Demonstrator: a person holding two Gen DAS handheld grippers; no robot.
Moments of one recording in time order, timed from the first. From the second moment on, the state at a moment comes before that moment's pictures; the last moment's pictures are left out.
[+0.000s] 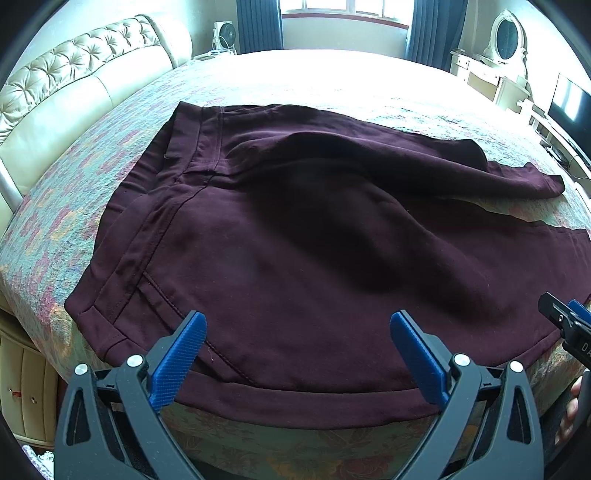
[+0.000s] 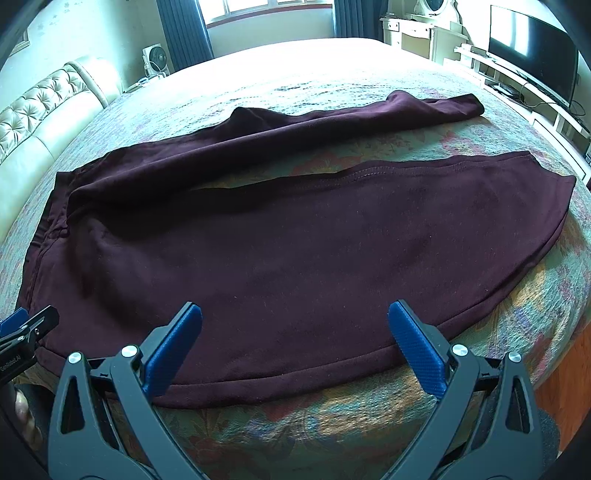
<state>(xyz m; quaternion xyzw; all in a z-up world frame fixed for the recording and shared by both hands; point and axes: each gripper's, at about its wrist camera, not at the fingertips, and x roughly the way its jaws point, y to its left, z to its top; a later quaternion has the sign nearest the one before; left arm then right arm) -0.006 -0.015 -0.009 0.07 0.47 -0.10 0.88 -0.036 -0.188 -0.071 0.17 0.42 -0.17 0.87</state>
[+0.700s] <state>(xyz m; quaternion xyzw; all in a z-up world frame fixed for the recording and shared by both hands) -0.007 -0.016 -0.010 0.08 0.46 -0.10 0.88 -0.035 -0.187 -0.075 0.17 0.43 -0.16 0.87</state>
